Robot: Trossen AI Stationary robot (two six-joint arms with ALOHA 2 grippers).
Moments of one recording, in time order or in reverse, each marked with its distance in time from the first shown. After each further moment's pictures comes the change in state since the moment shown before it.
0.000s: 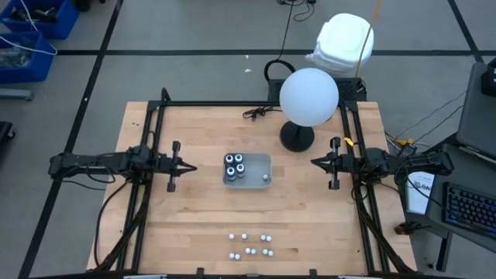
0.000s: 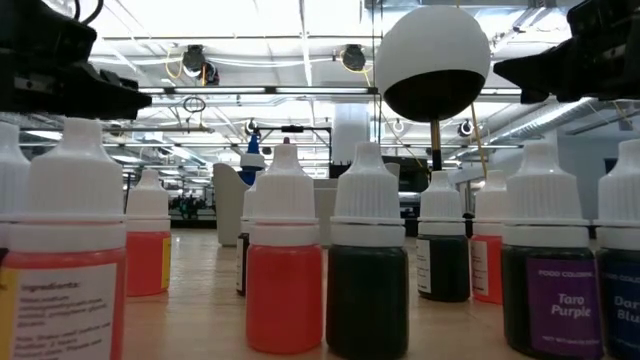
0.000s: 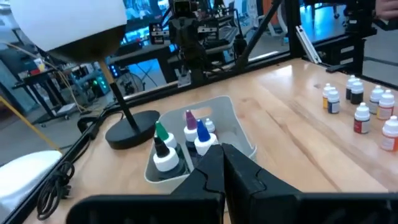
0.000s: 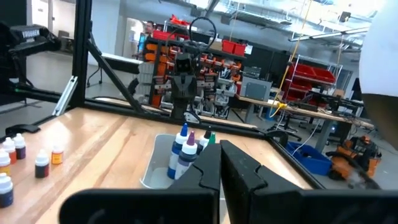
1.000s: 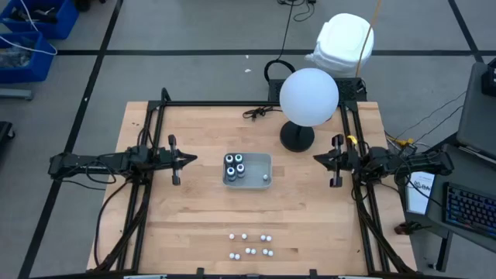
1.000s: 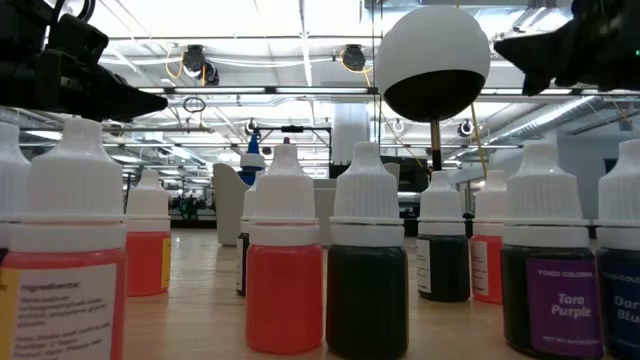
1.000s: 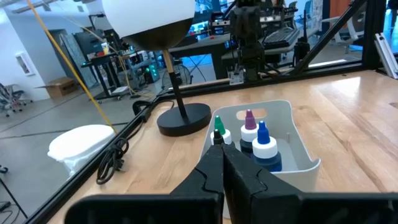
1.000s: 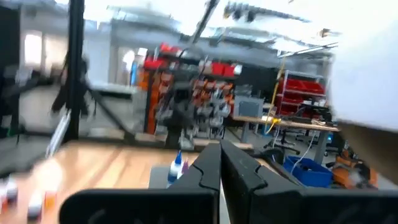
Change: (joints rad) left arm 0.000 0.003 -0.001 0.057 -0.235 -0.084; right arm 0.000 0.001 0.000 0.132 0.033 0.060
